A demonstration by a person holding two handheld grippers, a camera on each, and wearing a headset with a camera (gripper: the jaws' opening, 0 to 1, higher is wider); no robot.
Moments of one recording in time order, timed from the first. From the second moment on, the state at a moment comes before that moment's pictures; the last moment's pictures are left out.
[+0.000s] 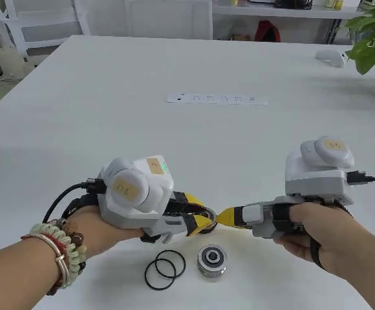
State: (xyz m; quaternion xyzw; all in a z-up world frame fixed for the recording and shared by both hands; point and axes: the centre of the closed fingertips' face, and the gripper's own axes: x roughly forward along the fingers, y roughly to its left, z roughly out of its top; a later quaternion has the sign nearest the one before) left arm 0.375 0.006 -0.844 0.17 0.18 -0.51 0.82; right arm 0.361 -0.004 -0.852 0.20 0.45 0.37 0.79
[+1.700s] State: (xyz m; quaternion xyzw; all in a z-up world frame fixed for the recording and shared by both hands) left arm 0.371 0.010 -0.846 0.15 0.21 -0.50 0.83; right arm 0.360 0.010 -0.842 0.26 0.43 0.38 0.78
